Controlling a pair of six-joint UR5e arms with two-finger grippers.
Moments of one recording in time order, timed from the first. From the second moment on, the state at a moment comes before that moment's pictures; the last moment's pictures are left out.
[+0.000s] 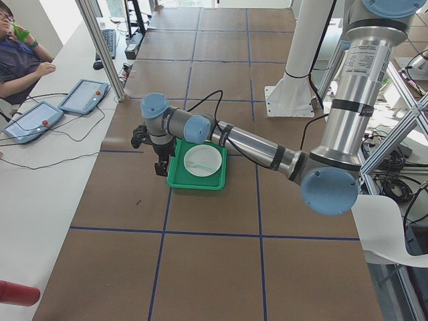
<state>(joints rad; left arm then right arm) -1.26 -1.79 -1.74 -1.52 -2.33 -0.28 1.60 -1.70 1.72 -1.63 2.29 -0.06</state>
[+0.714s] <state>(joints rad) -0.94 -1.73 -1.70 -1.86 -2.18 -0.76 1.60 -1.70 1.72 -1.63 2.29 -0.06</state>
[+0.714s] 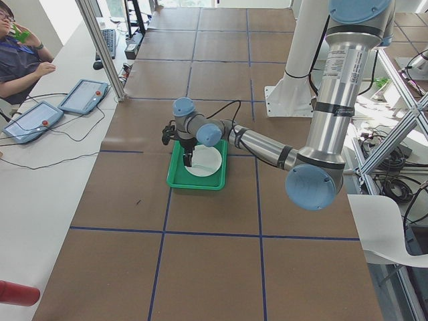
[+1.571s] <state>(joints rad) -0.85 -1.72 -1.59 -2.01 -2.16 -0.83 1.60 -1.70 1.72 -1.63 2.29 -0.06</state>
